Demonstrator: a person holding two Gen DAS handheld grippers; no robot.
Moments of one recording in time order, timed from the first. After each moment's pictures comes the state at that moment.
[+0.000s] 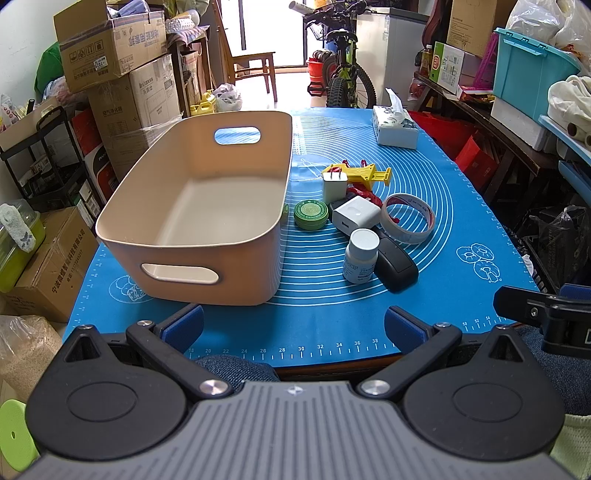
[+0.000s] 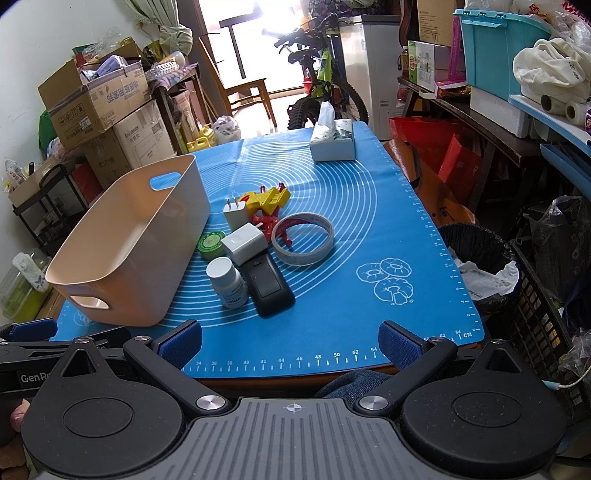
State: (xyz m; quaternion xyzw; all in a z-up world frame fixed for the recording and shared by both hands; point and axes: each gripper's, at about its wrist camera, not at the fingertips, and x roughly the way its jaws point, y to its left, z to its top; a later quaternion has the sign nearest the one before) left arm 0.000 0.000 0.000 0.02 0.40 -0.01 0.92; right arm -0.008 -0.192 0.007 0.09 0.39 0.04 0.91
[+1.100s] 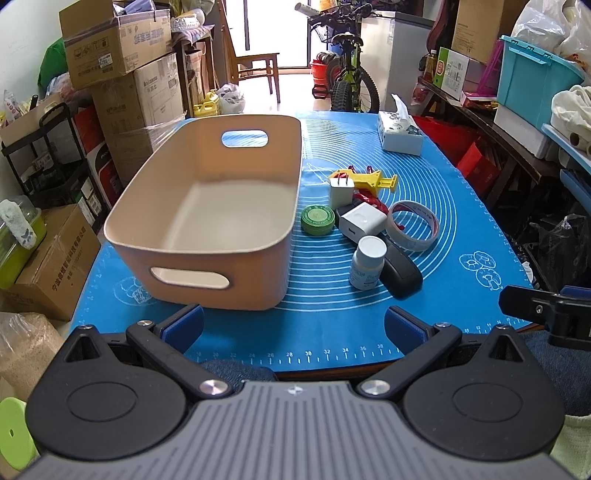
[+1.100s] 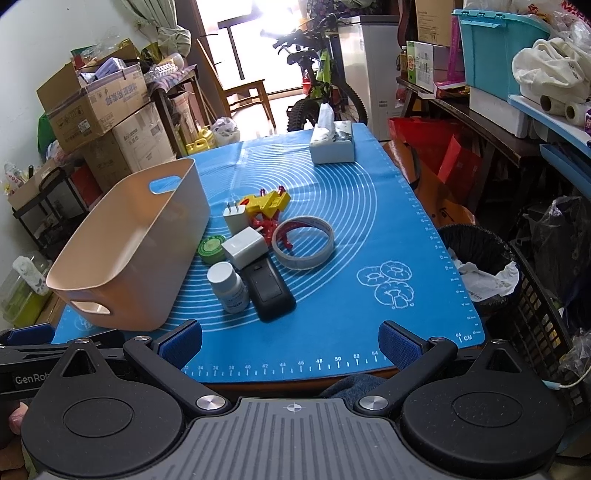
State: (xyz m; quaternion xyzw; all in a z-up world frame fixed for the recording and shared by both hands) left arm 0.004 0.010 0.010 0.01 0.40 -0.01 0.92; right arm -0.001 -0.192 0.010 0.09 0.39 0.05 0.91
